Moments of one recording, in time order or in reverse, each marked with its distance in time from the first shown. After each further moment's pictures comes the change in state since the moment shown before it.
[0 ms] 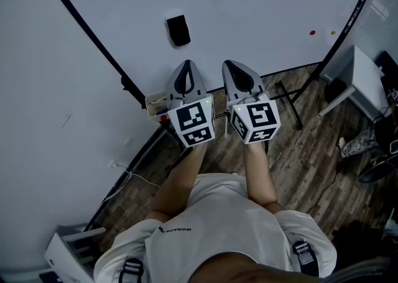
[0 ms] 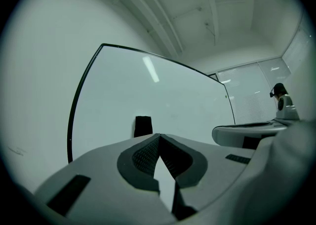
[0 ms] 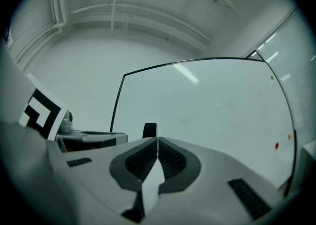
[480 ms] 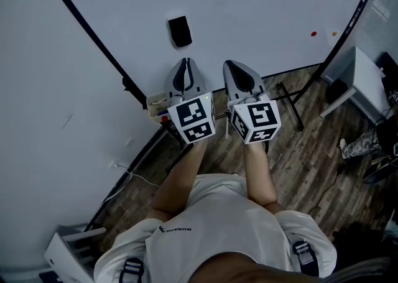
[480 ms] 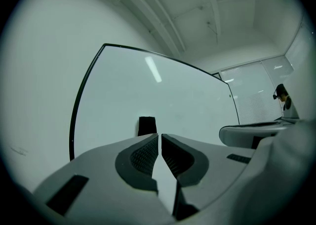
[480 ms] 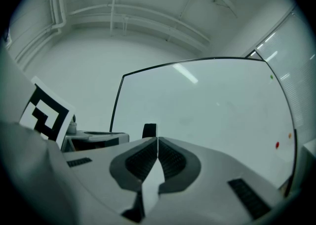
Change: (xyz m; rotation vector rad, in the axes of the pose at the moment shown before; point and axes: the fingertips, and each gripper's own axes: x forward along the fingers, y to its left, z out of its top) left arm 0.009 0.010 0.001 -0.001 0.001 0.035; right arm 0.004 0.000 0.001 0.008 -0.005 -0.003
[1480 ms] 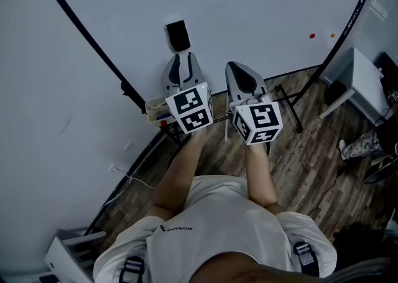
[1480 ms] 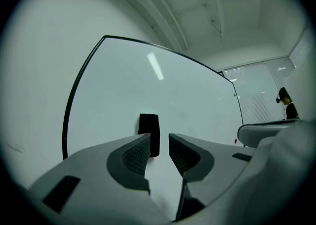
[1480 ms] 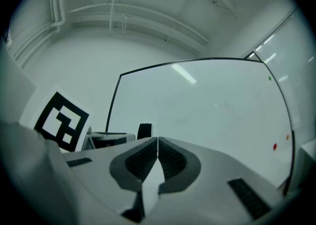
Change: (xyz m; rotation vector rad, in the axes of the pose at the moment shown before) left arm 0.035 0.006 -0.006 -0.036 0.032 0.008; right arm 0.003 -0.014 0.000 -0.005 0.000 -0.025
